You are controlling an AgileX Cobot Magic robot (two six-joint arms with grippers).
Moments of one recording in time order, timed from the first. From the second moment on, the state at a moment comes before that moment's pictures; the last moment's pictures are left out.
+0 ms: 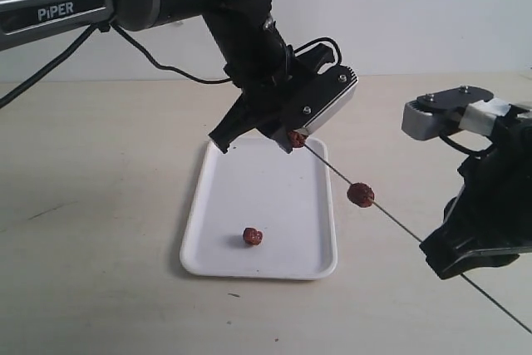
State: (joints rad) left arm -0.71 2.22 -1.98 -0.18 1.08 1.91; right arm 0.22 1.30 -0.82 0.33 1.03 -0.35
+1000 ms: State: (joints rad) left arm -0.71 2.22 -1.98 -0.25 1.05 1.93; right arm 0.22 1.41 -0.86 0.35 0.83 -0.37
